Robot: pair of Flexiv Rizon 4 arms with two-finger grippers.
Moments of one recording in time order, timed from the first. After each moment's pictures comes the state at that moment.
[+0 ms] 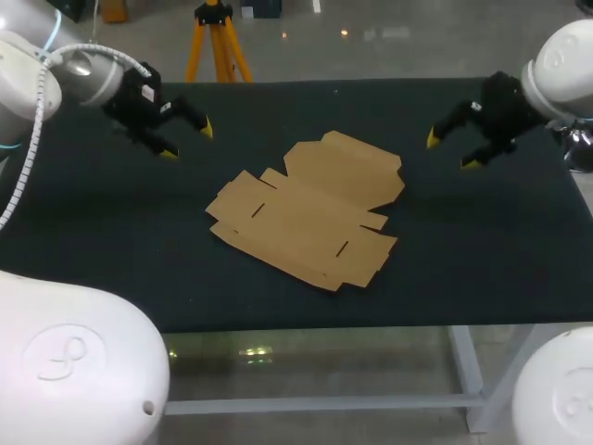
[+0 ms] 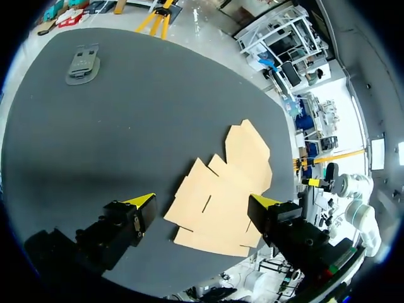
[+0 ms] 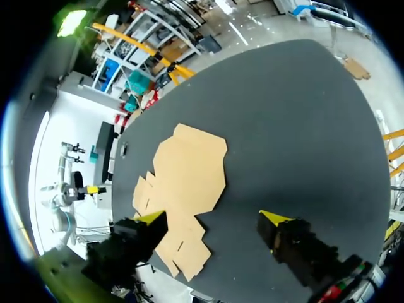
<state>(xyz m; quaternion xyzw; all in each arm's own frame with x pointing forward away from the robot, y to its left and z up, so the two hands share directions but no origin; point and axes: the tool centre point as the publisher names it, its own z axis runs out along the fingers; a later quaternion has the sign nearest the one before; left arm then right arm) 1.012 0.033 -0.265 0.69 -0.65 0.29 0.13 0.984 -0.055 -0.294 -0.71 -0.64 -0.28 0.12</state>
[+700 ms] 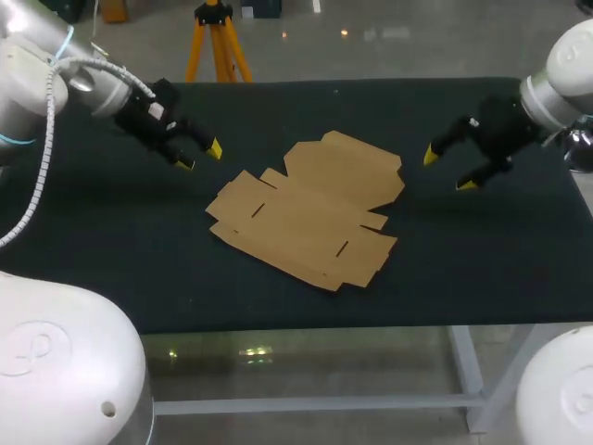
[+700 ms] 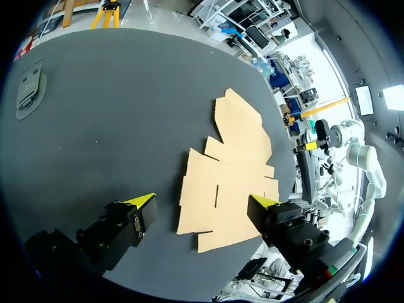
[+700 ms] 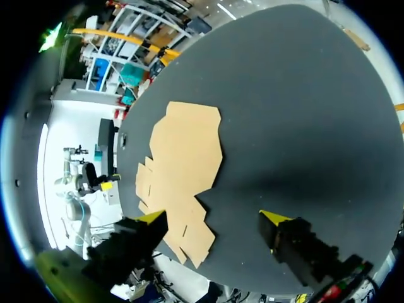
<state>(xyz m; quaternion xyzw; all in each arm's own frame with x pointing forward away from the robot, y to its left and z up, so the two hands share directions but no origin) 1.018 0.020 -0.317 0.54 -0.77 0.29 0.18 0.956 -0.048 -0.317 -0.72 -0.61 -0.25 0.20</state>
